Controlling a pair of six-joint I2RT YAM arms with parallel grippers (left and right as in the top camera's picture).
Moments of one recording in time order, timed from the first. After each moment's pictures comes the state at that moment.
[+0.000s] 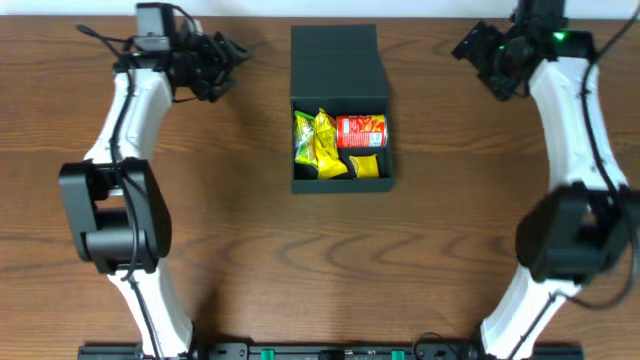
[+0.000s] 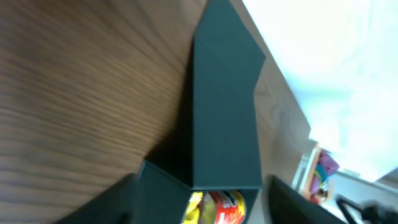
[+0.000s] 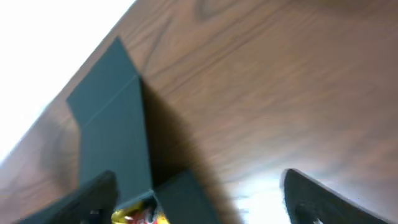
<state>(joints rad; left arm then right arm) 0.02 2.10 1.72 -0.54 0.65 -0.82 -0.07 2.08 1.91 -0.86 -0.30 0.67</state>
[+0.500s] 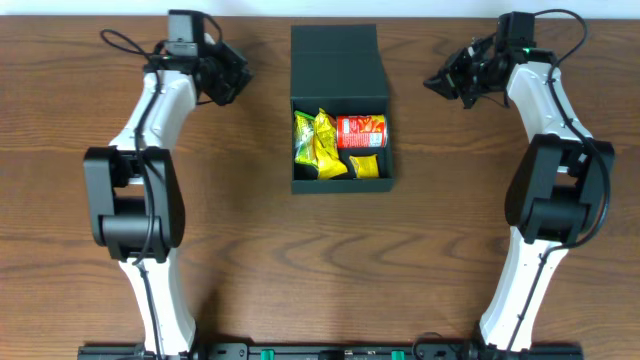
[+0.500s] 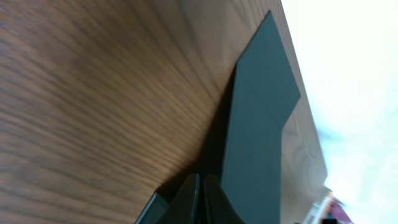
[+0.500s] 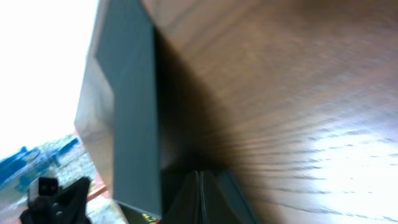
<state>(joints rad) -0.05 2.17 1.72 -0.48 0.44 -0.99 -0.10 2.32 1.91 -0.71 -0.71 0.74</state>
